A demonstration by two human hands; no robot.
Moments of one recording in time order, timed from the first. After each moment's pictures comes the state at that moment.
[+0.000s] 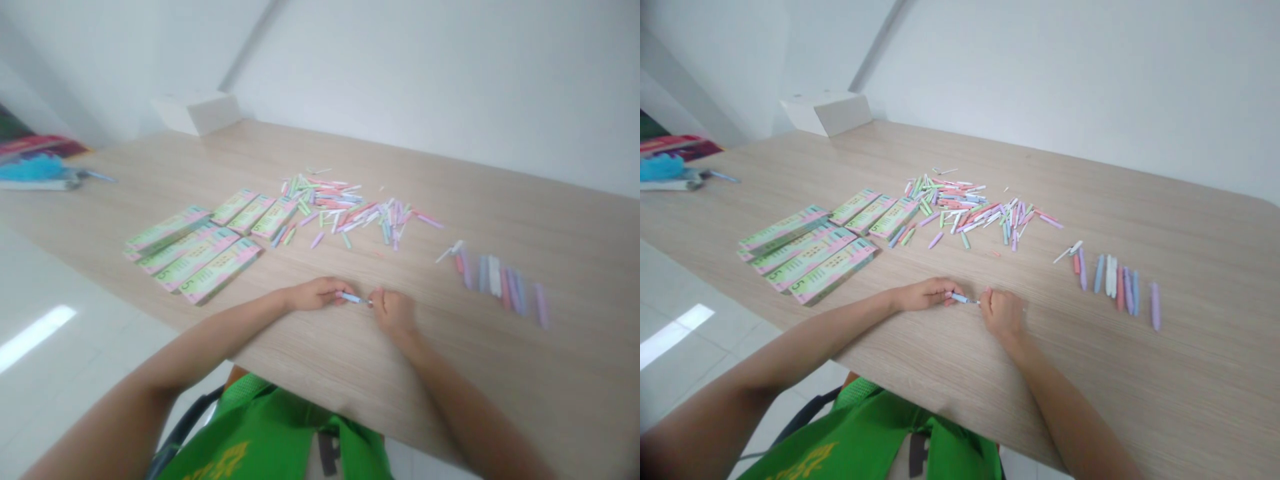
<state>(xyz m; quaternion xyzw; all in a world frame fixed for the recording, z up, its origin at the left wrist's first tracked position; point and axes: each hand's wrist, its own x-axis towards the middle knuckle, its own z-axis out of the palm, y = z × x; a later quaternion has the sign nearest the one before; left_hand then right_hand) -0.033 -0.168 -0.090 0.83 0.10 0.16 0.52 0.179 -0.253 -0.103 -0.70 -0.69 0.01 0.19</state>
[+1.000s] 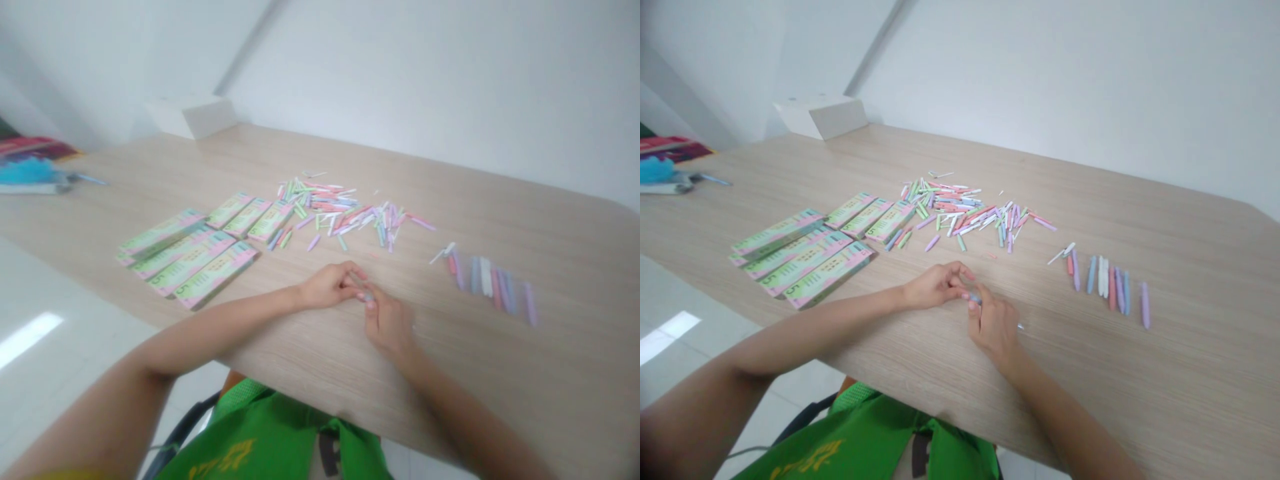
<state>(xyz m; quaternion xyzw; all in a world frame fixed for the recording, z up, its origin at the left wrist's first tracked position) -0.002 -0.179 -0.057 0.78 0.22 0.22 0.55 0.158 -0.278 -0.074 -0.68 -0.71 -0.01 0.17</state>
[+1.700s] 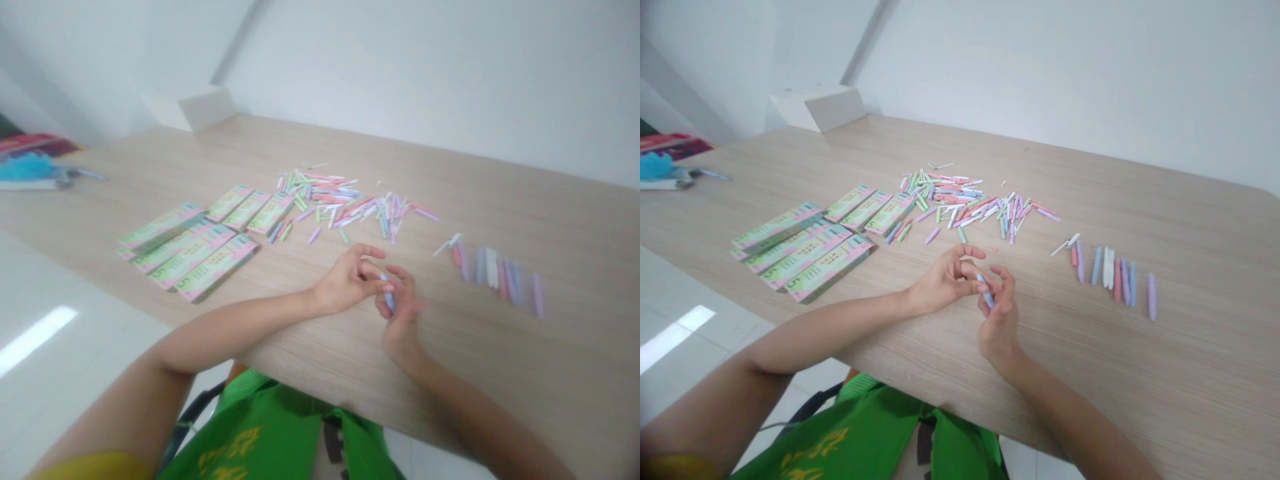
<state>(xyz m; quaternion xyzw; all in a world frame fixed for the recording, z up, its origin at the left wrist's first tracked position) 0.026 -0.216 -0.016 0.56 0.18 0.33 0.74 0.142 -0.283 -0.074 -0.53 -0.49 0.31 0.62</state>
